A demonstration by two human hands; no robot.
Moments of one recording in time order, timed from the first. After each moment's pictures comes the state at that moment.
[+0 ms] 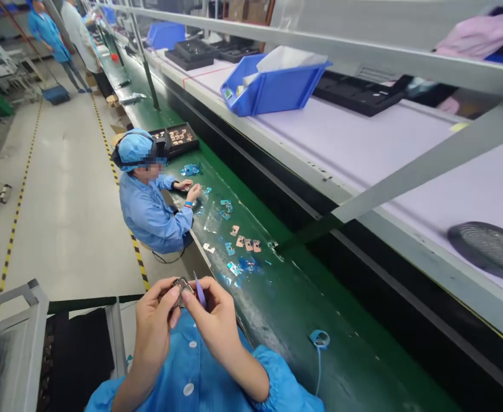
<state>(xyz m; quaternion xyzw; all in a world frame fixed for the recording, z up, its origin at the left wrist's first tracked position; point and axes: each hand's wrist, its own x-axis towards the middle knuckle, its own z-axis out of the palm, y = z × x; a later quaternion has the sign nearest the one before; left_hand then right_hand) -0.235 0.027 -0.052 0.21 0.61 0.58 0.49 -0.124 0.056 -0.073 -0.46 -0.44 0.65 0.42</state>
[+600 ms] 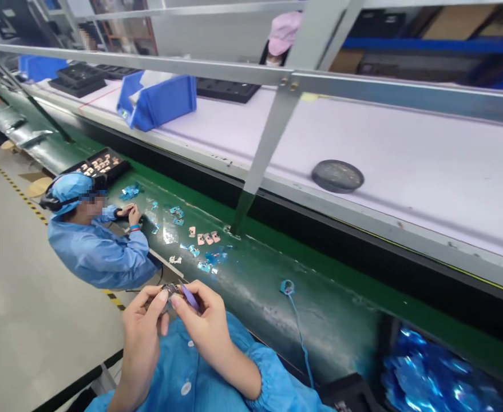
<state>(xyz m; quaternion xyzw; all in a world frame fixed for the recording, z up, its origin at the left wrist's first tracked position) -0.202 0.082 -0.041 0.36 0.58 0.47 0.56 -0.085 0.069 -0.059 -0.54 -0.36 0.53 0.55</state>
